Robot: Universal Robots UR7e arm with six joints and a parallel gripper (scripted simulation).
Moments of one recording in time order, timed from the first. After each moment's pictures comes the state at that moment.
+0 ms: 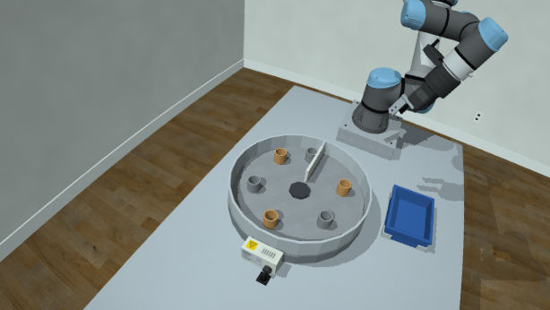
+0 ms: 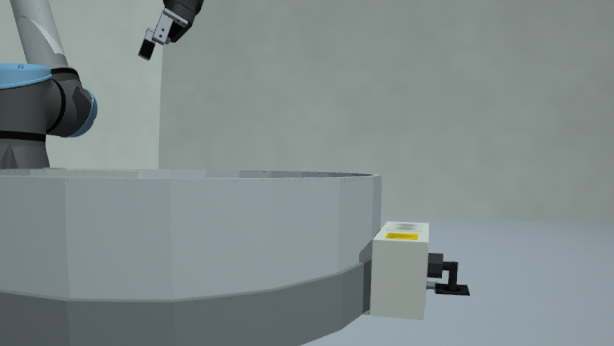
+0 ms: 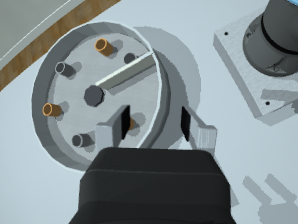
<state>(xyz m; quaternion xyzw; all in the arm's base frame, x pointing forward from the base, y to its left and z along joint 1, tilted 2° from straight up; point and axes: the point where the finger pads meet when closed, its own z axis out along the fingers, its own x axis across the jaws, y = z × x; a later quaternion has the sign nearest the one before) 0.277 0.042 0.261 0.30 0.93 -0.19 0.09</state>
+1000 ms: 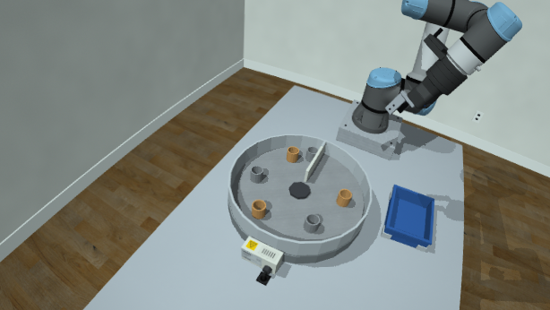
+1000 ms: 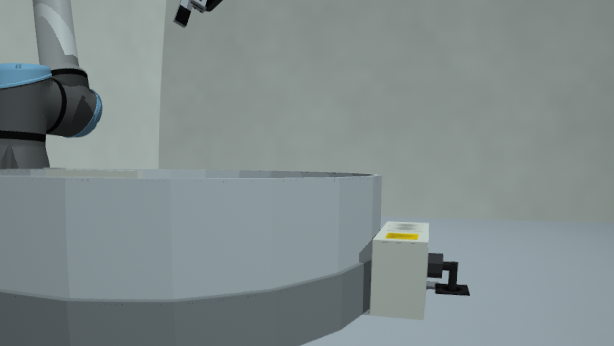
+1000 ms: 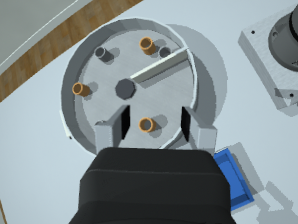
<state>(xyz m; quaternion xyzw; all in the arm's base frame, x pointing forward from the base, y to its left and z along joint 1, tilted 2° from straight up) 0.355 0.023 0.309 0.30 0.93 -0.19 0.09</state>
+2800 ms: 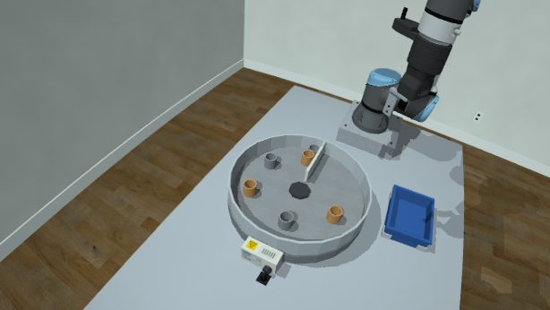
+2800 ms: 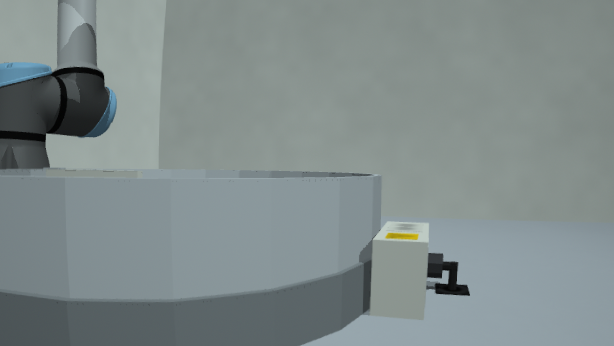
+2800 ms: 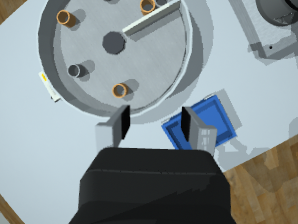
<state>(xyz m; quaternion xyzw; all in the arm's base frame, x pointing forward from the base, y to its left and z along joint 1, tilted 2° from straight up) 0.416 0.009 0.345 0.32 0.95 0.00 0.02</state>
